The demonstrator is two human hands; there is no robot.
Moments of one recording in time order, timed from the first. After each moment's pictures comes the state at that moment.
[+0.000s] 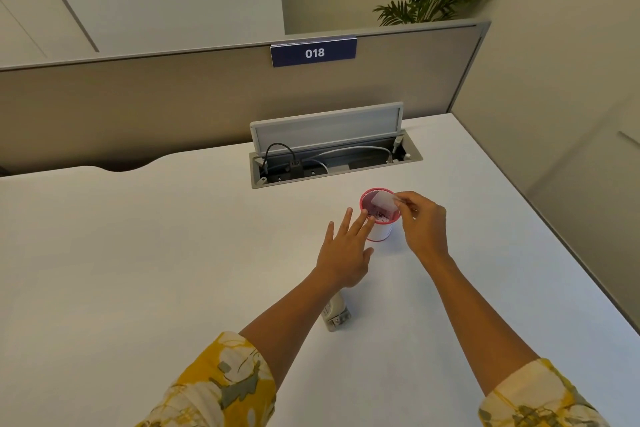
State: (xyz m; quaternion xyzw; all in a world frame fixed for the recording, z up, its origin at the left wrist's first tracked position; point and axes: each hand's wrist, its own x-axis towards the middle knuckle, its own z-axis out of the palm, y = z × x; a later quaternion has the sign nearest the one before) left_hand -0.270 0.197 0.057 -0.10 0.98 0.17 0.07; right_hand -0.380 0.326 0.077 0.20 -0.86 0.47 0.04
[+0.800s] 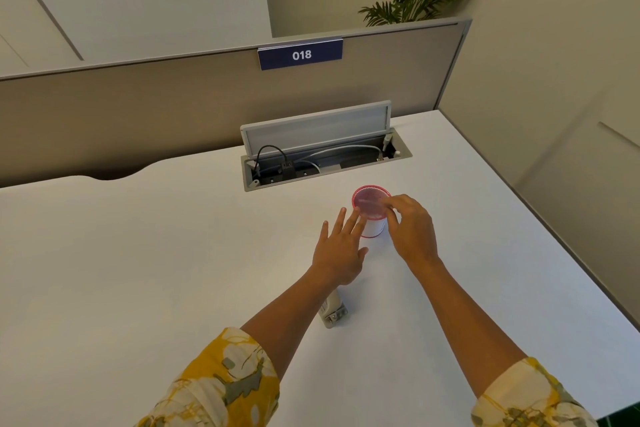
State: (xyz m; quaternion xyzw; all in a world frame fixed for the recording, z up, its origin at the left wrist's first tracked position) left_hand -0.269 0.198 0.053 -0.09 0.98 0.16 0.08; right_hand -0.358 0.329 0.078 0.24 -0.89 0.37 0.07
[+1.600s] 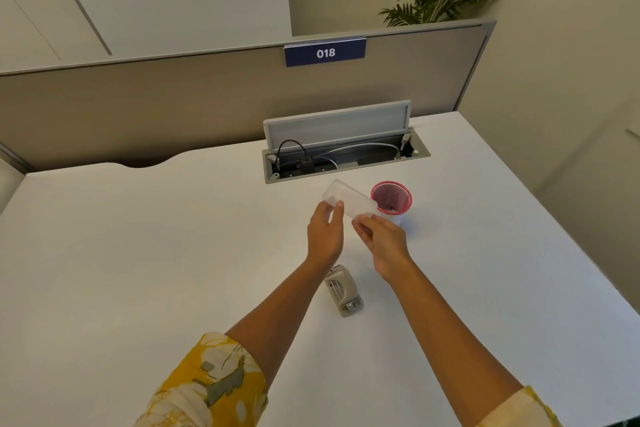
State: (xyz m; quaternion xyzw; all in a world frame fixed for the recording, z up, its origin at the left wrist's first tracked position) left_hand -0.238 0.175 0.086 -0.34 0.68 0.63 -0.17; right_hand -0.285 0.265 0.098 -0.14 -0.54 0.78 -0.27
